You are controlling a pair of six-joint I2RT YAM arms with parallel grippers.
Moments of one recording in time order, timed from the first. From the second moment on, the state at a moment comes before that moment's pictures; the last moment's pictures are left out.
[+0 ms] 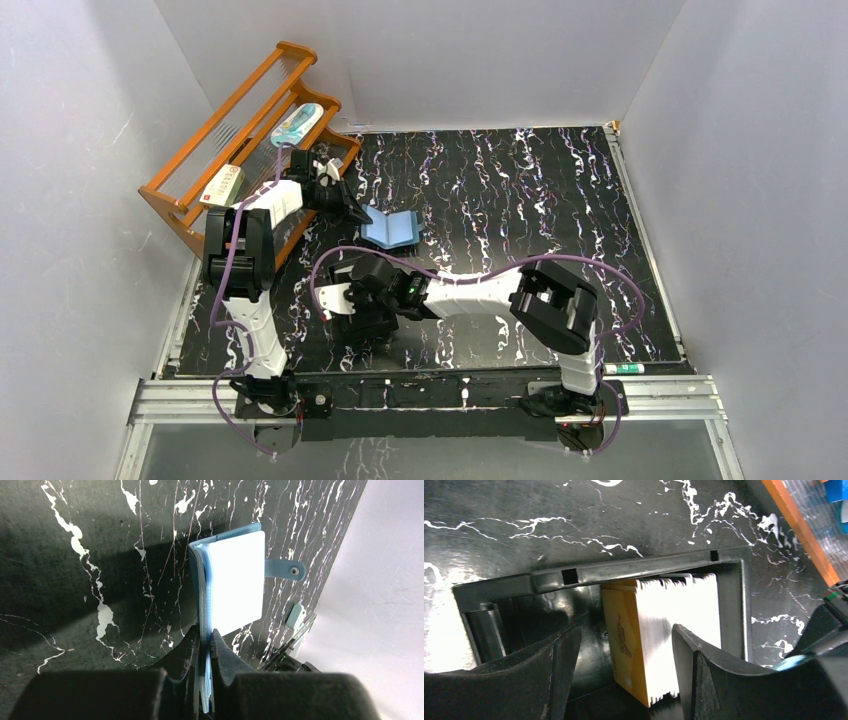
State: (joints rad) left arm -0.09 1.99 1.38 -0.47 0.72 -0.47; right arm 1.22 1.92 1.24 0.00 -0.12 -0.69
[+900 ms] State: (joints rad) left arm -0.09 1.99 1.35 -0.43 0.77 -0.50; right arm 1.24 1.95 1.15 0.25 0.10 -0.82
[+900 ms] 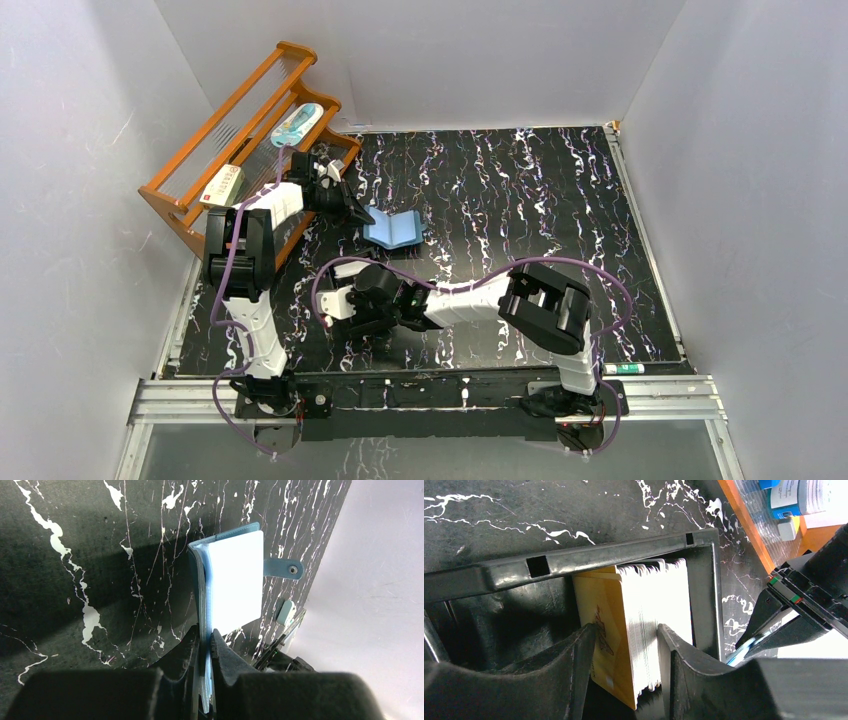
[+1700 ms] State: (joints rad) left arm -0.09 1.99 1.35 -0.42 0.78 -0.51; right arm 1.24 1.94 1.15 0.26 0.11 -0.80
